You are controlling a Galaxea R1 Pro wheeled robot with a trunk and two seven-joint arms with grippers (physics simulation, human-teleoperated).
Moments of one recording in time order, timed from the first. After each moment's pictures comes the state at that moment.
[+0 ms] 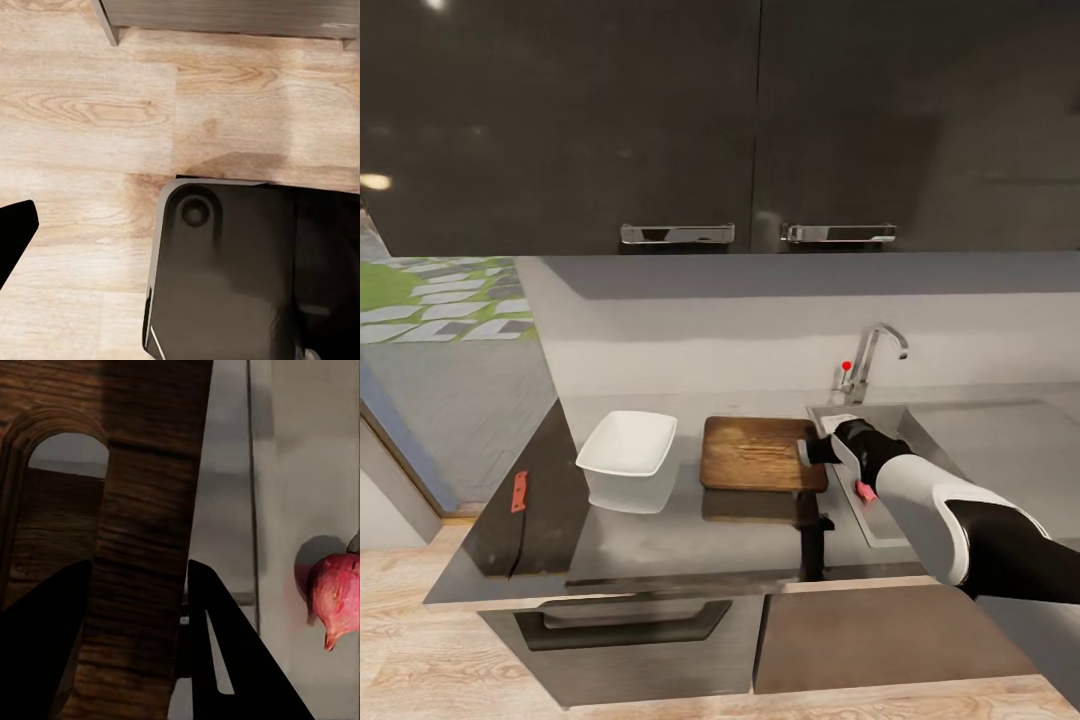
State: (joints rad) left arm 0.39 -0.01 0.11 -0.73 0.03 -0.36 -0.03; right arm -1.24 0.01 -0.10 -0.09 0.23 0.48 0.03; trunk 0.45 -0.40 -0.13
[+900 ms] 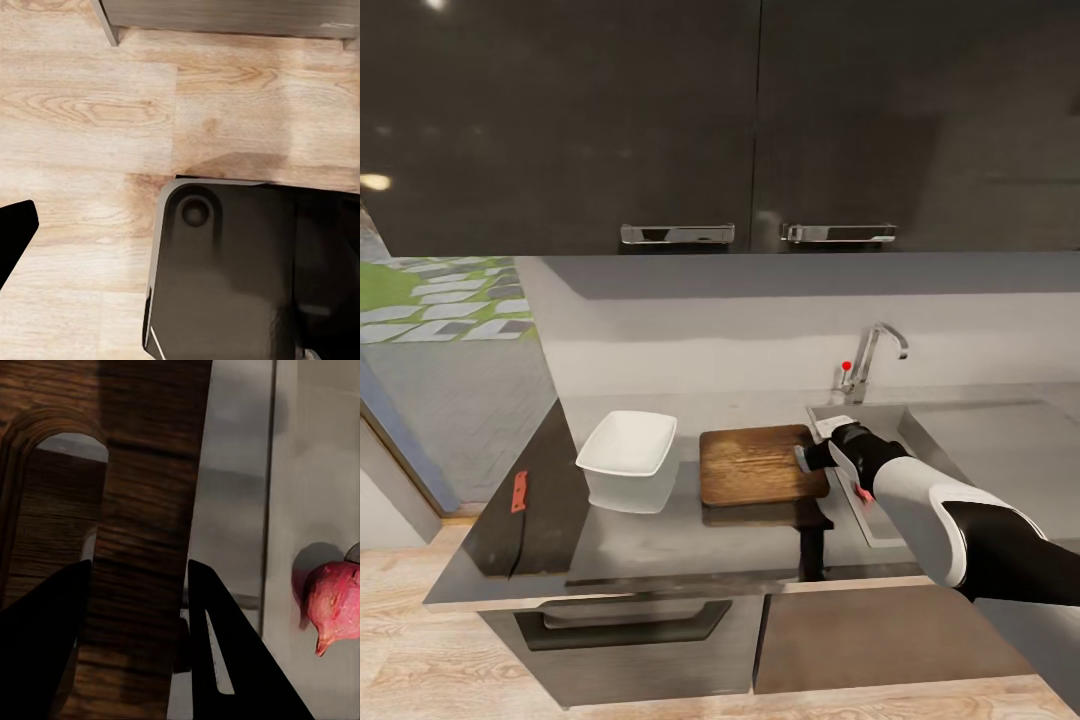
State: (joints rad) left arm 0.39 -0.01 0.11 -0.73 0.03 -0.36 -0.03; right arm -1.24 0.02 -0.09 -0.07 0.35 0.47 0.08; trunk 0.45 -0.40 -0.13
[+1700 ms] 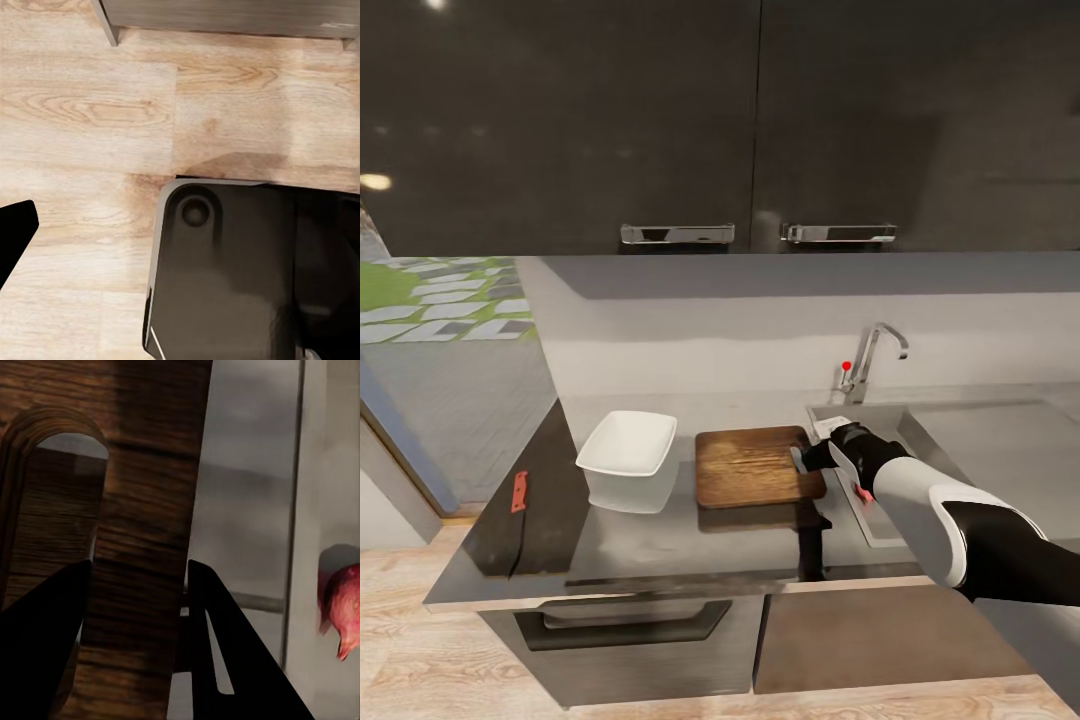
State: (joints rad) left arm 0.39 -0.01 0.11 -0.73 0.03 -0.36 -0.03; right arm -1.24 0.02 -0.09 -0.07 0.35 0.47 0.13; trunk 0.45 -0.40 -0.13
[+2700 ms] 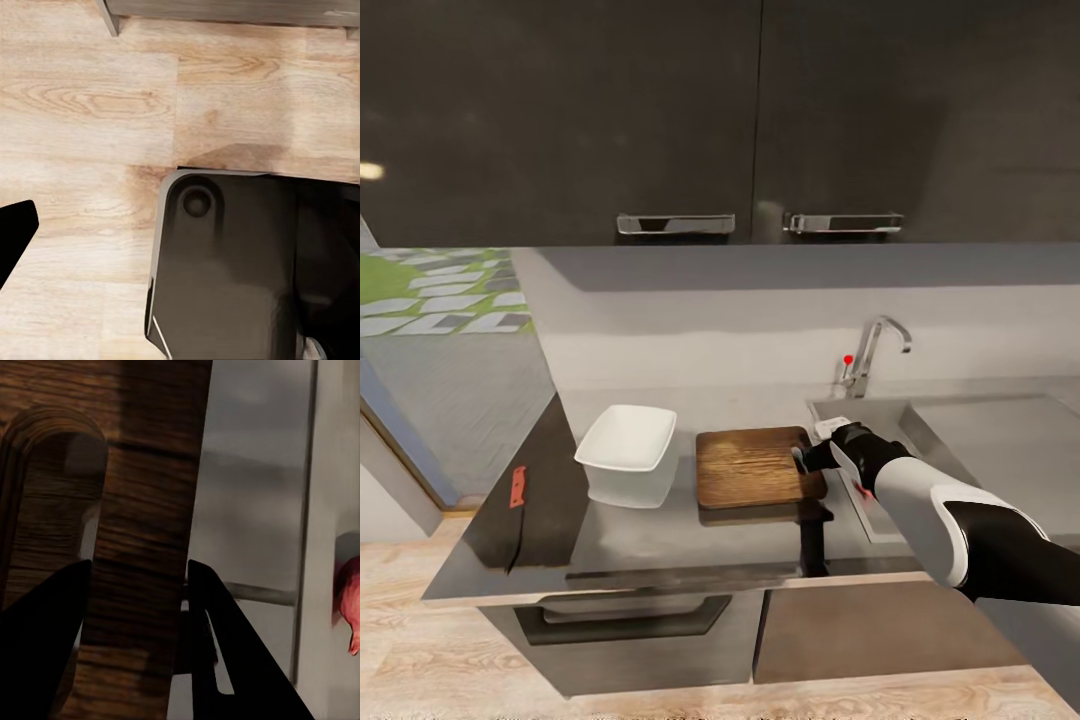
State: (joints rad) left arm 0.39 -0.01 0.11 -0.73 0.03 -0.36 -0.03; right arm -1.24 0.01 -0.09 -0.07 0.35 0.47 0.13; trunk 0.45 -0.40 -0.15
